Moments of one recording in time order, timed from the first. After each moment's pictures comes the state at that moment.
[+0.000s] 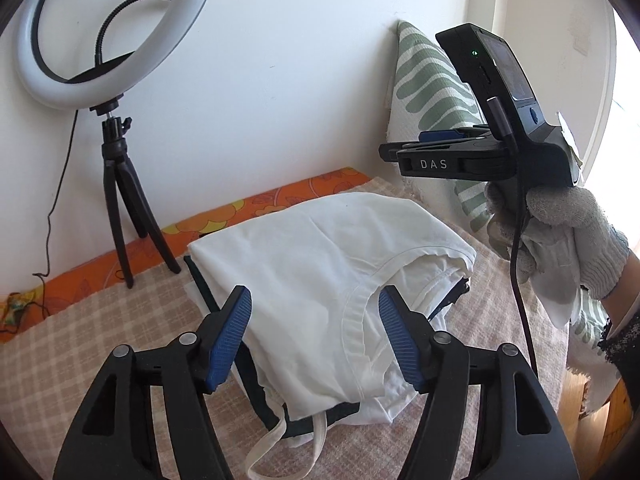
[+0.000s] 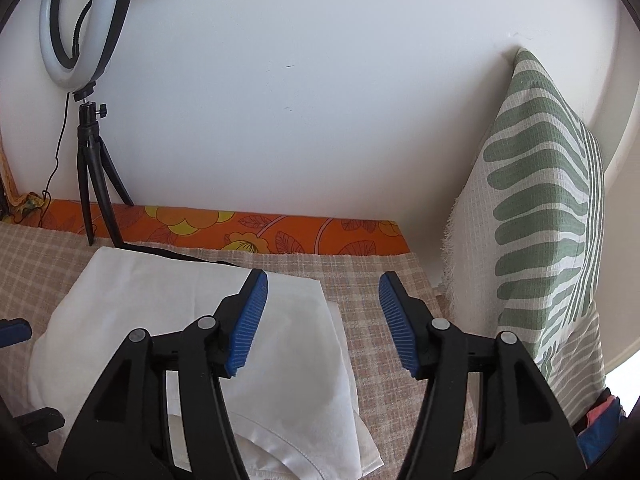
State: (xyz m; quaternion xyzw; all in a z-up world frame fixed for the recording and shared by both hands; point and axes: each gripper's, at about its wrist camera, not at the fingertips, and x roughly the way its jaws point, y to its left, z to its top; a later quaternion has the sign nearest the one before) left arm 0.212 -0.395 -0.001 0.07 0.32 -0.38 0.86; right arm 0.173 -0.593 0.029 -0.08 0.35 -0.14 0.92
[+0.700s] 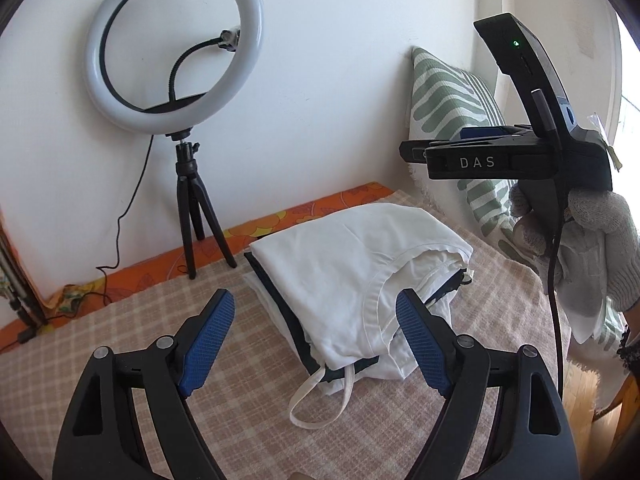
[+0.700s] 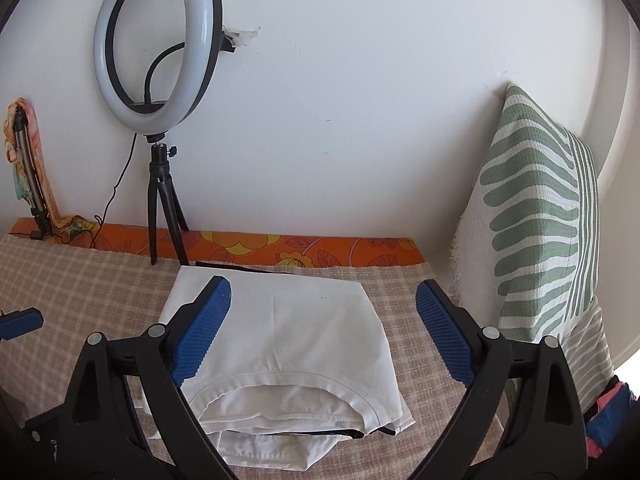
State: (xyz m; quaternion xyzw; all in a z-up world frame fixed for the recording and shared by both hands) left arm 0.164 -0.331 0.038 0.08 0.29 -0.33 0.89; right arm 0.112 -0.517 0.082 -0.06 0.31 -0.12 0.94
